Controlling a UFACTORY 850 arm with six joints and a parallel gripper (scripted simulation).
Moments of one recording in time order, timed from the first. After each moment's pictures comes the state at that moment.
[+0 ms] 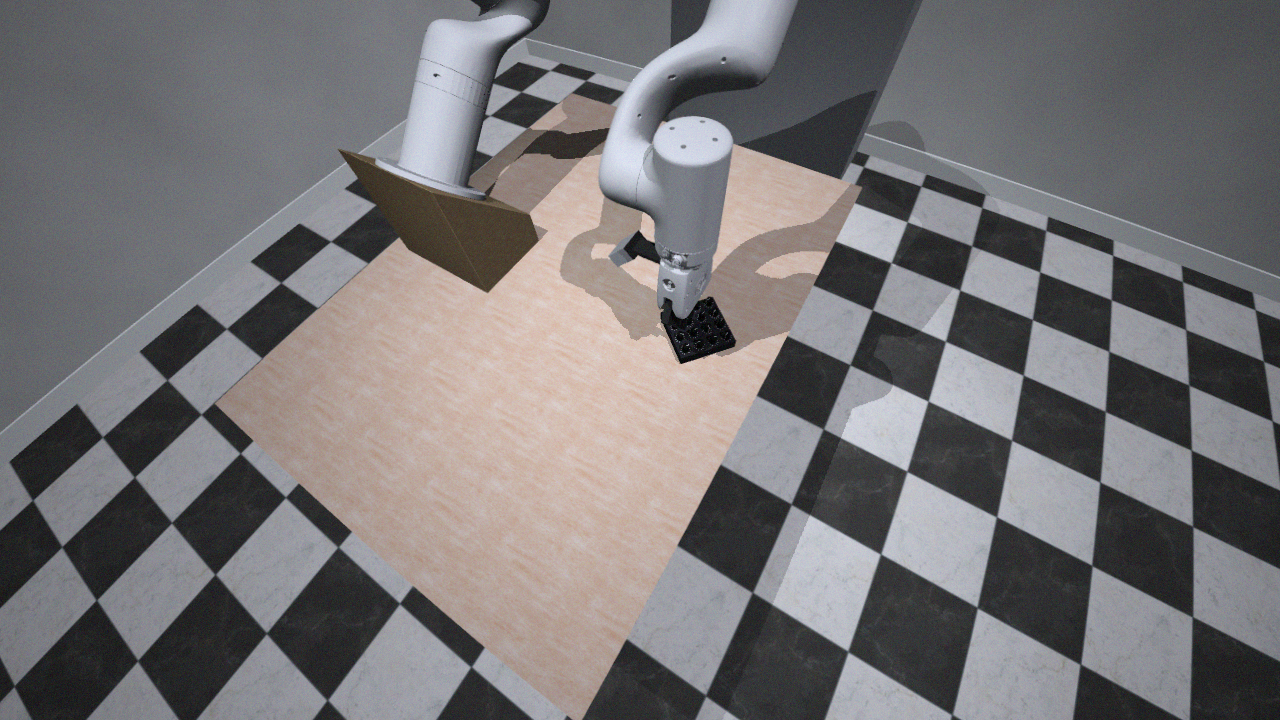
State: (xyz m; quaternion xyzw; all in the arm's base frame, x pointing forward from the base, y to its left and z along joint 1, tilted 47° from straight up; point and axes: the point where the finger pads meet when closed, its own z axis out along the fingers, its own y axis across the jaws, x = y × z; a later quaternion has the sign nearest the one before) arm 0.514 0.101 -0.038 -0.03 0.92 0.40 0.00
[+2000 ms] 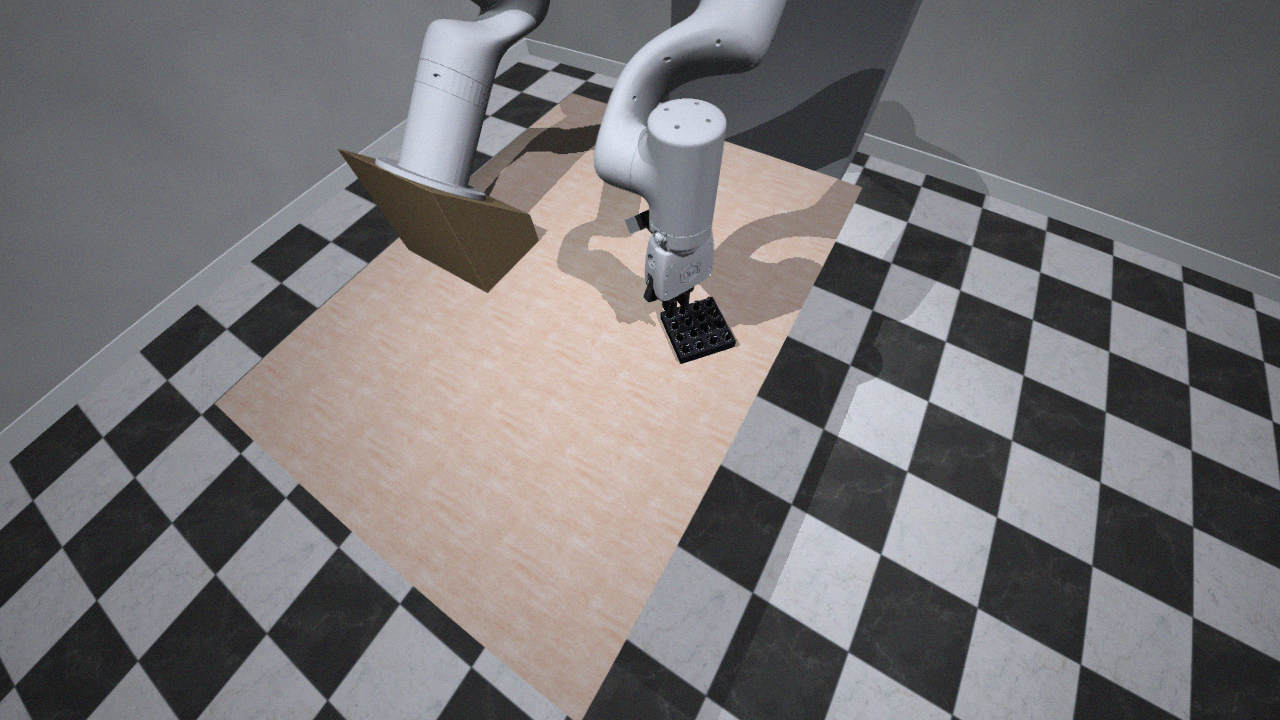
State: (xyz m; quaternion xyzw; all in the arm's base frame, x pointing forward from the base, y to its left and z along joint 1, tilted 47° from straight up) arm 0.494 0.104 -0.022 0.18 0.90 0.38 -0.09
